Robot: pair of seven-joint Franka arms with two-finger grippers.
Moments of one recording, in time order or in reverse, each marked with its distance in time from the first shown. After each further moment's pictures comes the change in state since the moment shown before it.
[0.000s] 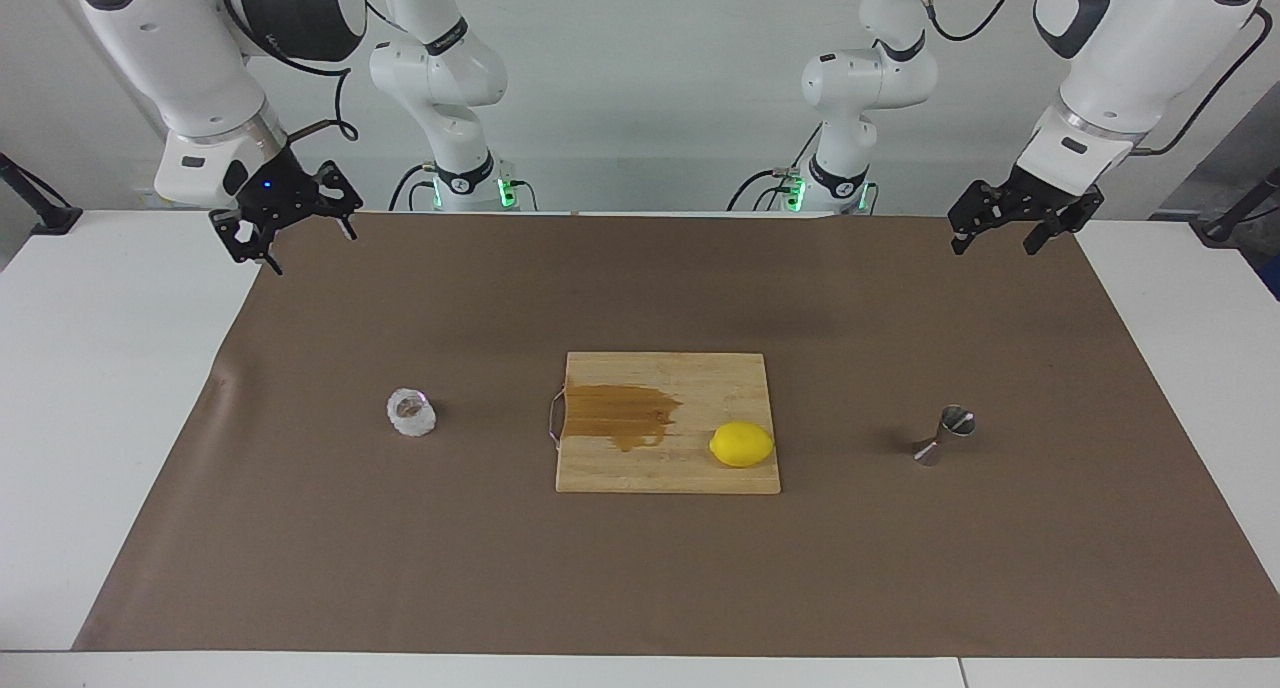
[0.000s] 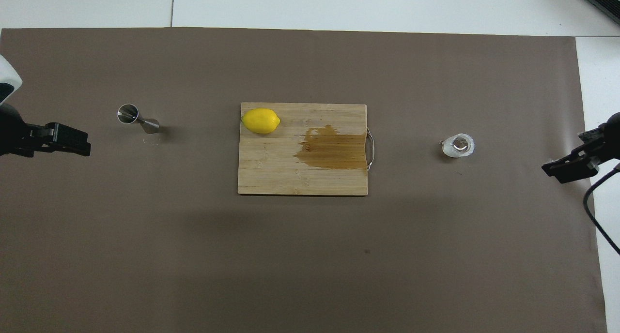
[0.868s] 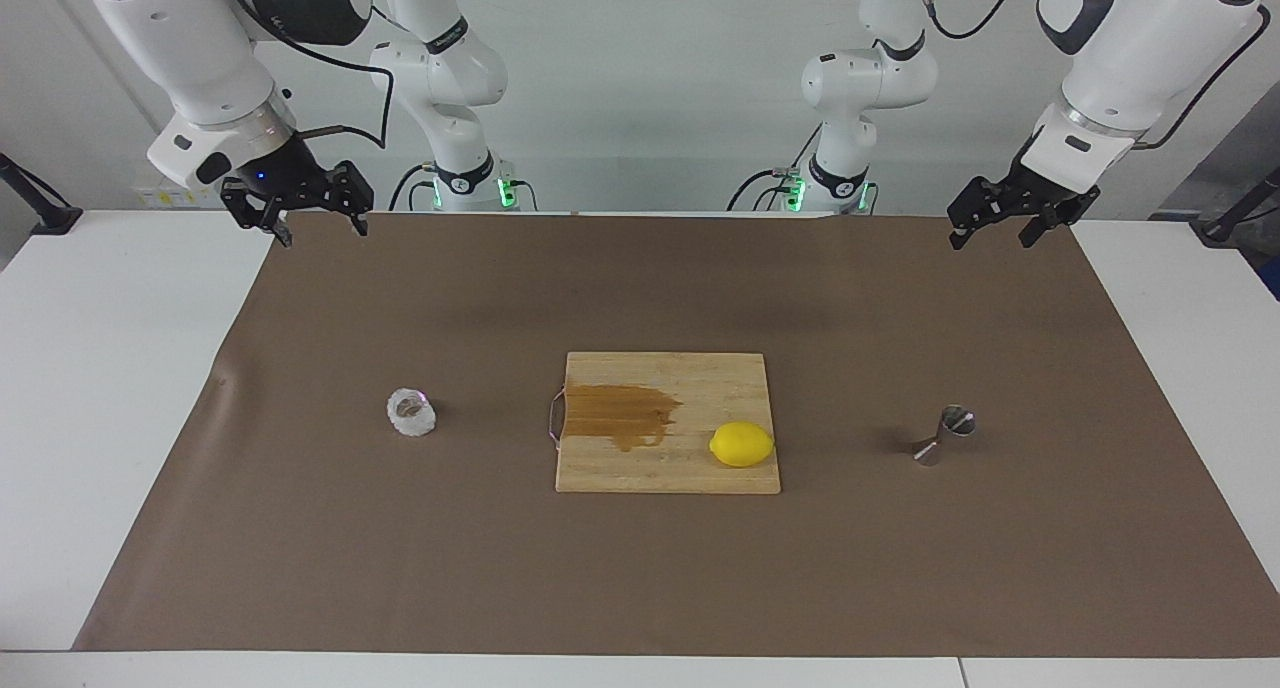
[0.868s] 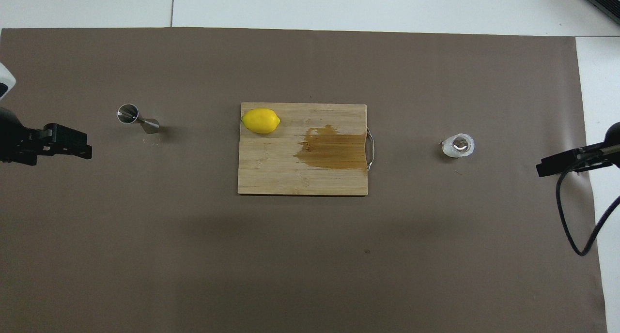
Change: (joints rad) left arm 0.003 -0.012 0.014 -0.014 -0.059 -0.014 -0.106; right arm 0.010 -0.023 0.002 0.006 0.009 -0.075 0.486
